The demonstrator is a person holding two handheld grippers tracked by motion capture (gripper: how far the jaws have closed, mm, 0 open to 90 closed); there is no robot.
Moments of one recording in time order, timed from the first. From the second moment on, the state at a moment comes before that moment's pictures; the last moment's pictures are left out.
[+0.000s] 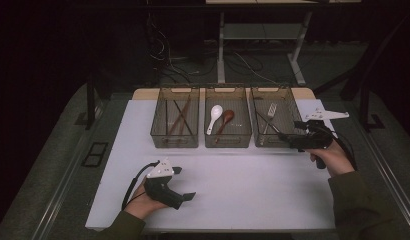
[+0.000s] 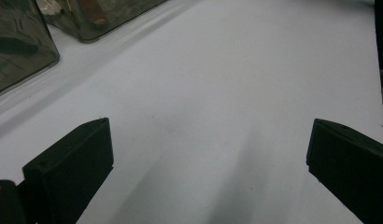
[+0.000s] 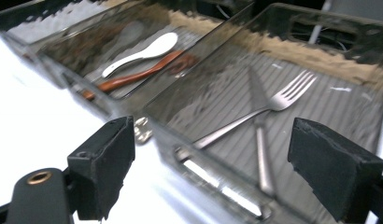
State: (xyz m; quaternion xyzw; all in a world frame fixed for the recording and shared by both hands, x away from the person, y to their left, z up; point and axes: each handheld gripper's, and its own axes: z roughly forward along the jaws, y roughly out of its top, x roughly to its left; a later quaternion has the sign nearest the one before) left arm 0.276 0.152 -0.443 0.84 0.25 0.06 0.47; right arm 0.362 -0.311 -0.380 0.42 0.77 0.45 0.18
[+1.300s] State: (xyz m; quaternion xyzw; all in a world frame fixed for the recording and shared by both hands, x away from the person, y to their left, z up) left arm 0.273 0.158 -0.441 0.83 0.28 0.11 0.46; right arm 0.266 -0.300 -0.443 0.39 0.79 0.46 0.13
